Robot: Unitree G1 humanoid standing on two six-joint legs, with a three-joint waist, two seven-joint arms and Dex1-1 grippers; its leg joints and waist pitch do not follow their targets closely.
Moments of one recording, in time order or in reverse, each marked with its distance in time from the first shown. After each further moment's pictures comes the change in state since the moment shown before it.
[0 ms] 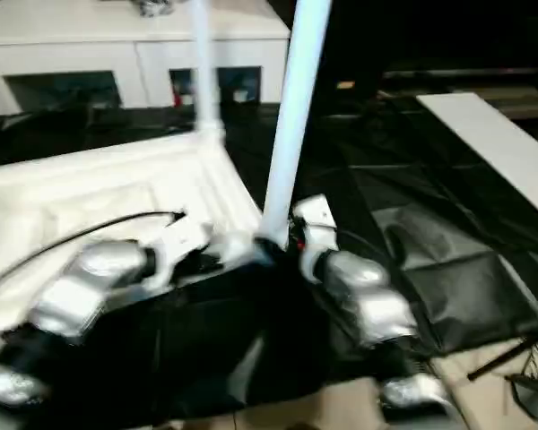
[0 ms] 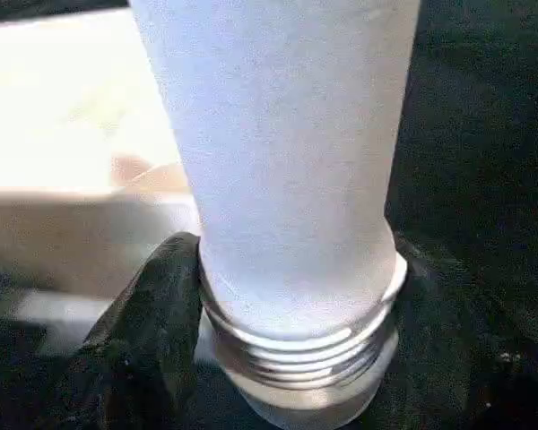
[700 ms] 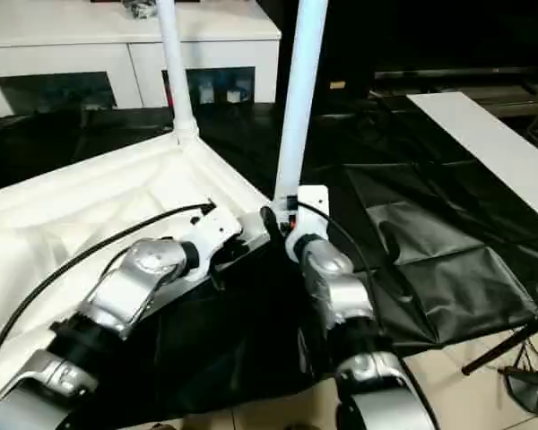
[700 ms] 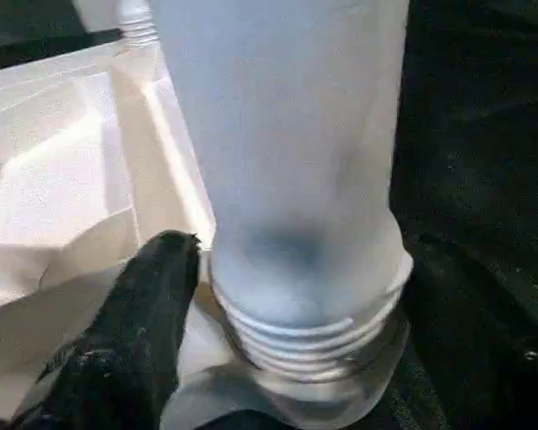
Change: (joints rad) left arm -0.026 -0.081 -0.007 0.053 0.037 -0.011 0.146; right arm -0.052 0.091 -0.060 0.106 -0.049 -0.116 -0.142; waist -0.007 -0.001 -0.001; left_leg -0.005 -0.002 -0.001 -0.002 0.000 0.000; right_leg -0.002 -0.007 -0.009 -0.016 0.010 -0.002
